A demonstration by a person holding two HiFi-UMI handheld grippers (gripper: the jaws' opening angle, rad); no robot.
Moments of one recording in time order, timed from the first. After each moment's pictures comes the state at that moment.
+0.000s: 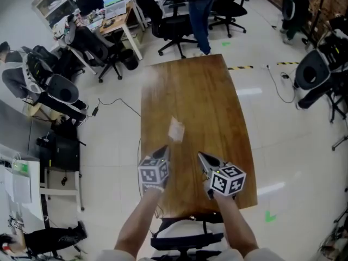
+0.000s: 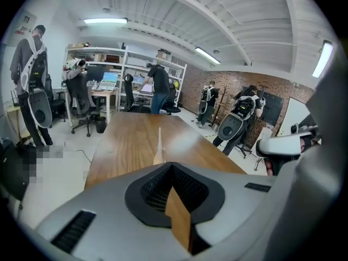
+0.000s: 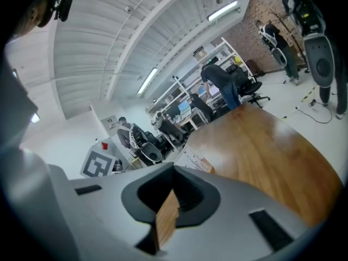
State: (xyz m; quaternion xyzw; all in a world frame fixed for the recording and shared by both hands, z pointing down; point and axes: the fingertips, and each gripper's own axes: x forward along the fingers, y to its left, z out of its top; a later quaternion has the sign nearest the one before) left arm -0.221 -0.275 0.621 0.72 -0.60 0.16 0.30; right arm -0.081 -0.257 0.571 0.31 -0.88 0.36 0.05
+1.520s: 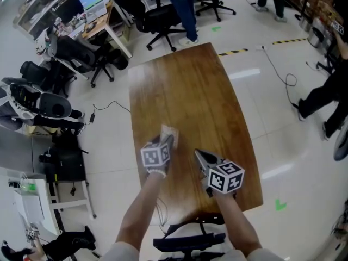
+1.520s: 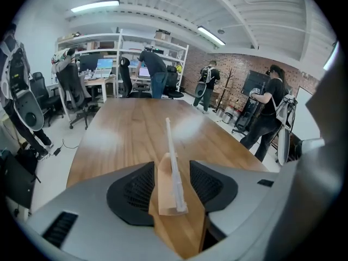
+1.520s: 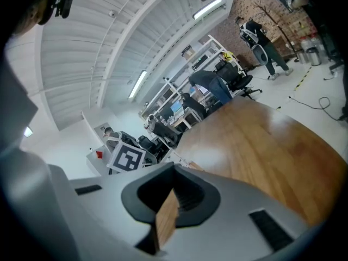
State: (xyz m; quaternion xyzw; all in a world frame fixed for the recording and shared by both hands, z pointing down) left arm -0.222 -0.381 0.685 0.70 -0.59 0.23 0.33; right arm -0.076 -0.309 0.603 0.32 -0.86 0.40 0.03
